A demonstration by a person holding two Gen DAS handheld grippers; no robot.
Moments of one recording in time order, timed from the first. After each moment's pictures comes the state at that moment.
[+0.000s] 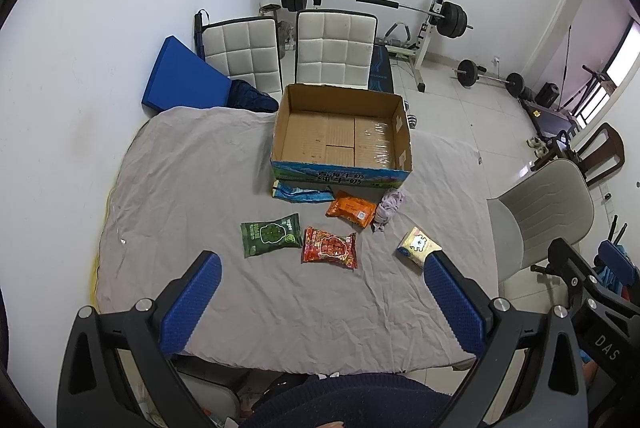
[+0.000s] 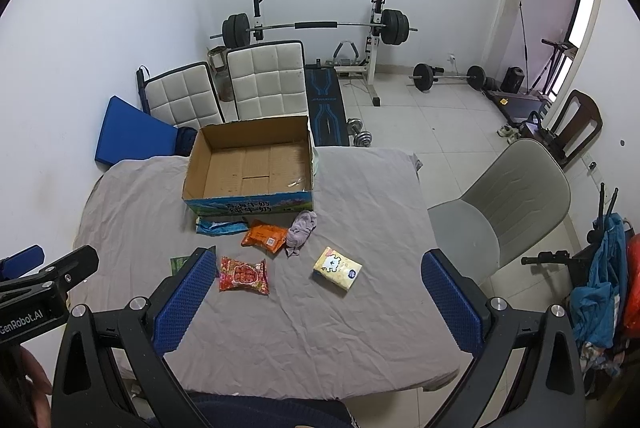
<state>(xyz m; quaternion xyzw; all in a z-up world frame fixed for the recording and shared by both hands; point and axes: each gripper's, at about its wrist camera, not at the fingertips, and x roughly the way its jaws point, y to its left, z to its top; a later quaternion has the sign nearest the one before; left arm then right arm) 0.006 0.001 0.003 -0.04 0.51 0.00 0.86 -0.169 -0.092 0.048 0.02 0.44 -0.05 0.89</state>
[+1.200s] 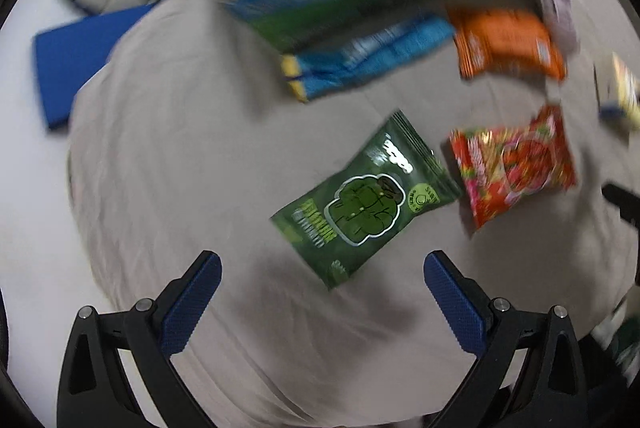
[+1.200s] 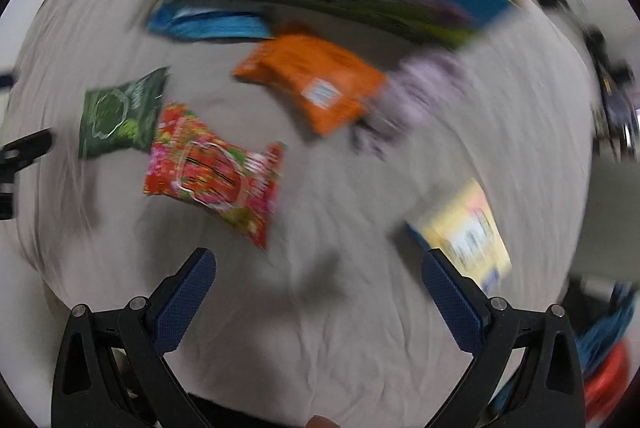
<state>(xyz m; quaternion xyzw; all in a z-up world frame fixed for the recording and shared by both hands) 0.180 0.056 -0.379 0.25 0.69 -0.08 0.67 0.033 0.001 -0.354 -0.14 0.69 0.09 0.70</state>
